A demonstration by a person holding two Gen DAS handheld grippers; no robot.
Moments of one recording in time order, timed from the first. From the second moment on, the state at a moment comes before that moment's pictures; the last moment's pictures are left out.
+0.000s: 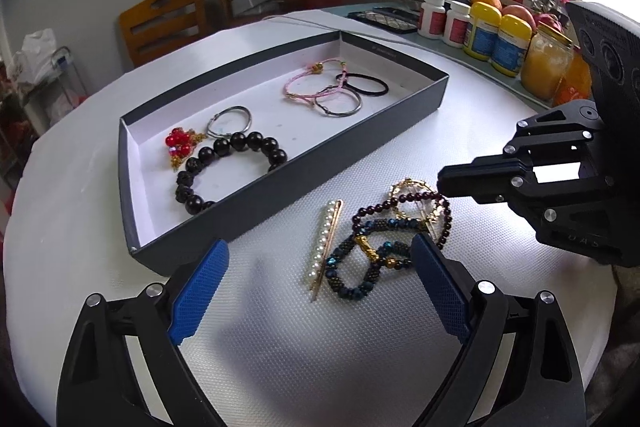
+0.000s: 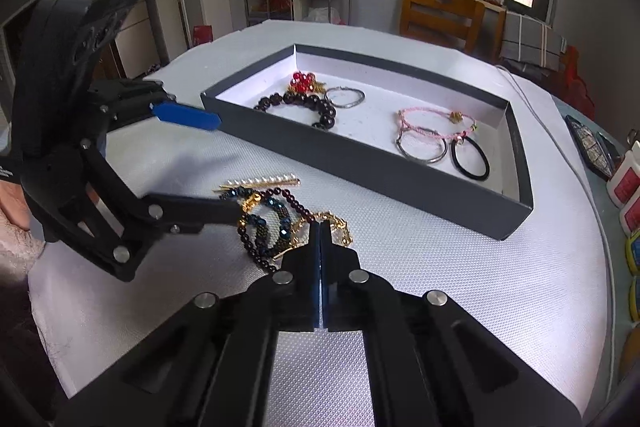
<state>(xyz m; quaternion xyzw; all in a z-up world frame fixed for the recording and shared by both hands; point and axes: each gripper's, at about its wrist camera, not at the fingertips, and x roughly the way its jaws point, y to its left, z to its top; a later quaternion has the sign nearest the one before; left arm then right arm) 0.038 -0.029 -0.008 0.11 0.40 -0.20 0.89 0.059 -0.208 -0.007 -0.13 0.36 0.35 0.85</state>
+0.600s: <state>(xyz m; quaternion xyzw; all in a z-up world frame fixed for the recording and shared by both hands) 0.039 -0.032 -0.013 0.12 0.41 -0.20 0.88 0.074 -0.183 -0.010 -0.17 0.39 0.35 0.83</state>
